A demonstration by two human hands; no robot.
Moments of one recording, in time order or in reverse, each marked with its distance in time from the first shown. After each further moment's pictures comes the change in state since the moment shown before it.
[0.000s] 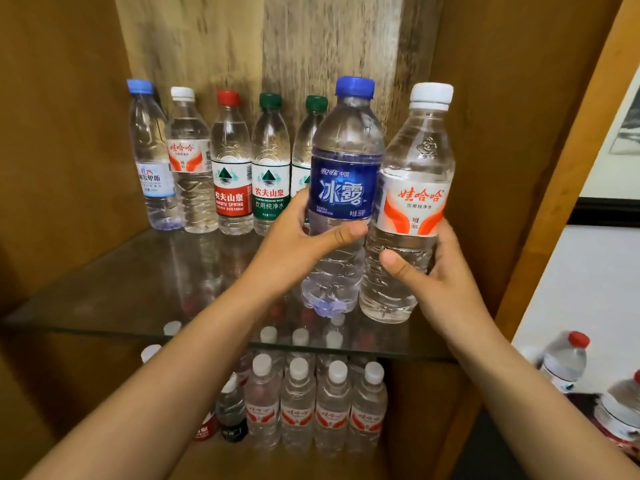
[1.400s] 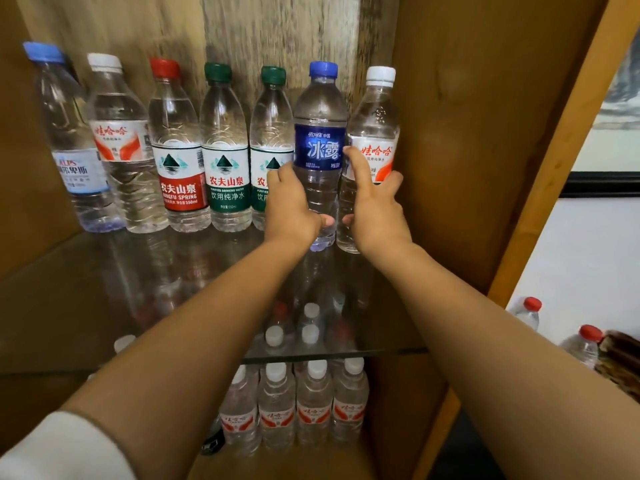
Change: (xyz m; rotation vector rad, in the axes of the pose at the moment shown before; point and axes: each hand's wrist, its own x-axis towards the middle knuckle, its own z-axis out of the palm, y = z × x) left_hand 0.088 -0.049 0.039 0.432 0.245 0.021; right_hand 0.086 0.031 0.023 -0.865 0.074 0.169
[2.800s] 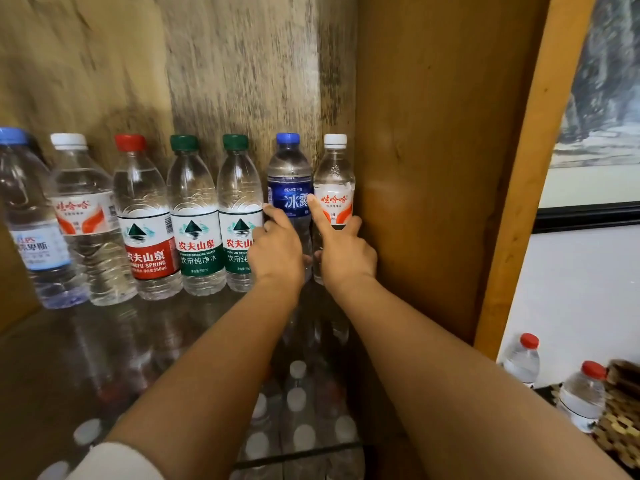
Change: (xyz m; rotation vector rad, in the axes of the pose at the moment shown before) left_hand 0.041 -0.001 0.042 0.712 -0.015 0.028; right_hand 0.050 0.014 0.019 -0.311 -0.012 0.059
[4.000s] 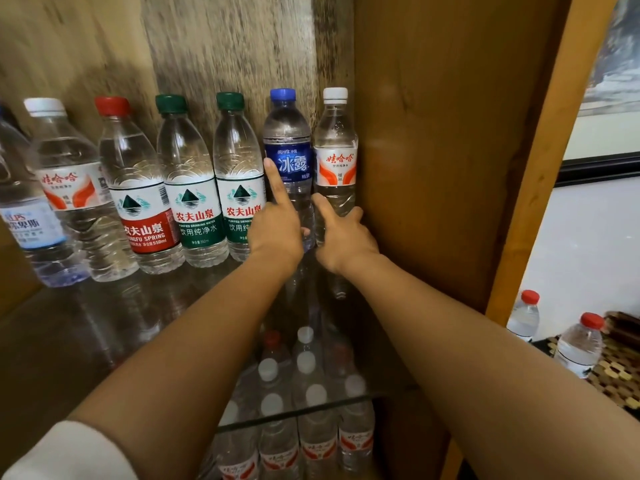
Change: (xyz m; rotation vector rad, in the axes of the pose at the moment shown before) left_hand -0.009 -0.016 0.003 -0.198 -0.094 0.078; right_hand -0.017 0.004 0.012 0.184 -0.194 0.031
